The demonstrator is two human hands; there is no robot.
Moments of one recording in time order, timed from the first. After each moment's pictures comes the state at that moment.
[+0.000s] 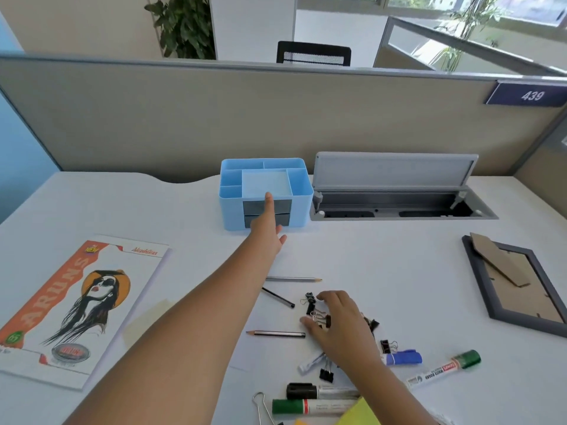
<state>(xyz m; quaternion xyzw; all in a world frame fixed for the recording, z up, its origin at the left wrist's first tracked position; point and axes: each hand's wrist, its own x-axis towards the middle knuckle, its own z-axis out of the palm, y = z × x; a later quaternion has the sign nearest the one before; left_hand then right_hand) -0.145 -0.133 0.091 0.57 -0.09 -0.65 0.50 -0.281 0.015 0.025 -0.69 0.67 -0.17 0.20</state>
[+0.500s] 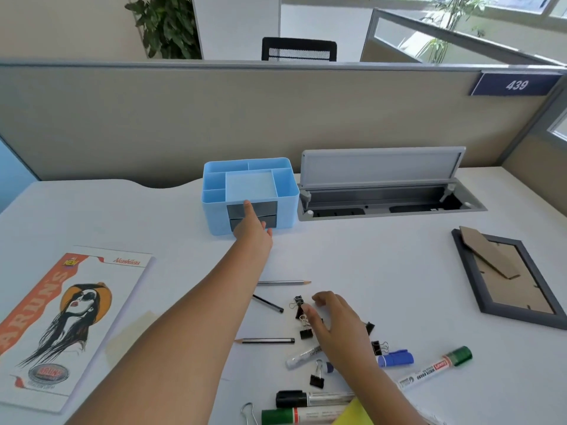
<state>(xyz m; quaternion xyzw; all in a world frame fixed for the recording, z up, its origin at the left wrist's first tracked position) -0.156 -0.152 0.086 0.56 0.03 -0.60 0.57 -0.291 0.014 0.026 -0.65 0.69 -0.23 0.23</state>
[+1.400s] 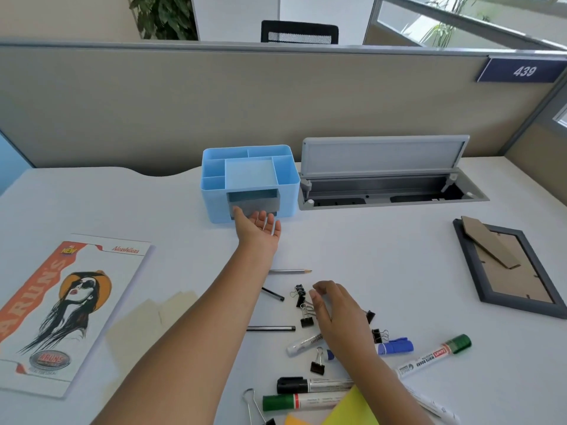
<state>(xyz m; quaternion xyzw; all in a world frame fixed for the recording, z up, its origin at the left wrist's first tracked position) -0.158 -0.129 0.070 0.40 0.10 -0.68 0.61 -0.292 0.016 0.019 -0.65 0.68 -0.24 0.21</state>
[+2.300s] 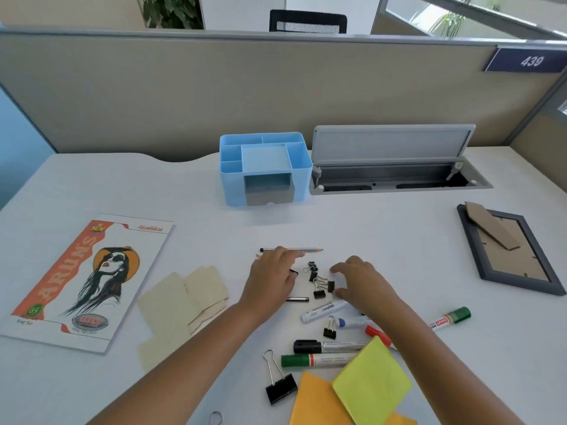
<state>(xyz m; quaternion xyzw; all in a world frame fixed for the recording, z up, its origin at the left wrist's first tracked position) -0.118 -0.013 0.008 0.53 -0.79 -0.17 0.25 -0.304 0.000 0.049 -0.70 0.69 0.04 0.21</state>
